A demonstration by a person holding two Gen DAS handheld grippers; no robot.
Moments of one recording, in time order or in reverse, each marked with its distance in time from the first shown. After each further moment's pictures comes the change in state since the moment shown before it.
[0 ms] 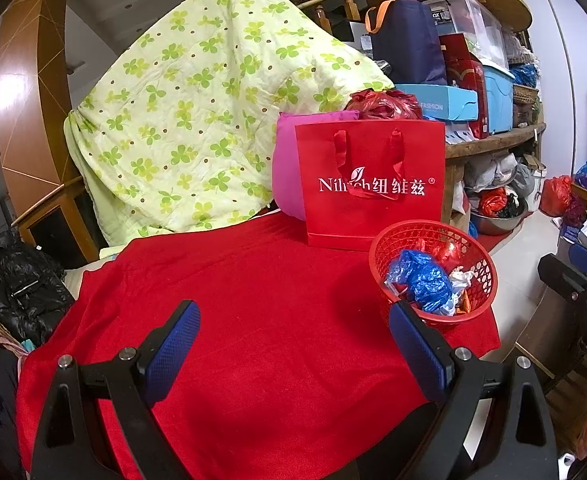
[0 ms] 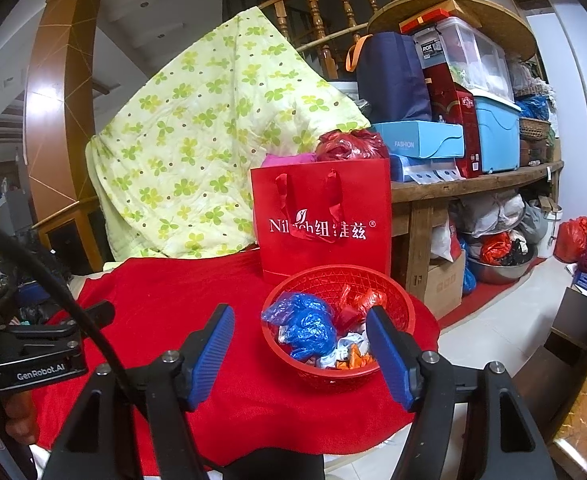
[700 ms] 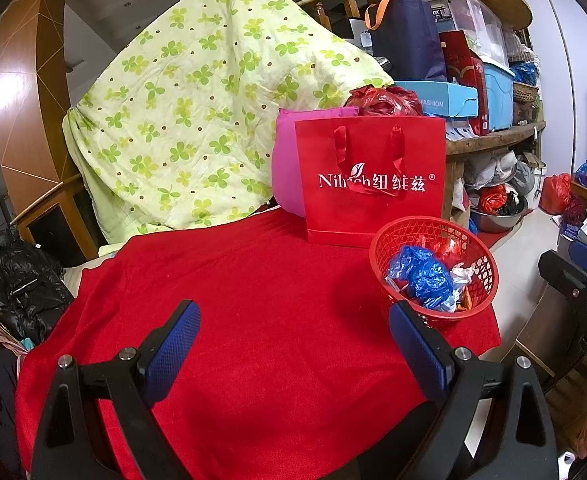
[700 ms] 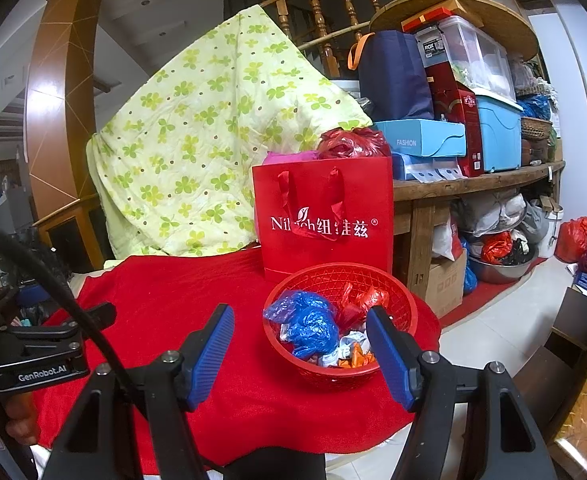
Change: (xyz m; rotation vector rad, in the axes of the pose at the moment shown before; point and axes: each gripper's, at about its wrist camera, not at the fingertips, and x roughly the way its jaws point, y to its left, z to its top) left arm 0.000 0.000 -0.003 0.002 0.006 -0.004; right arm 0.002 0.002 -0.001 -0.004 0.005 0.002
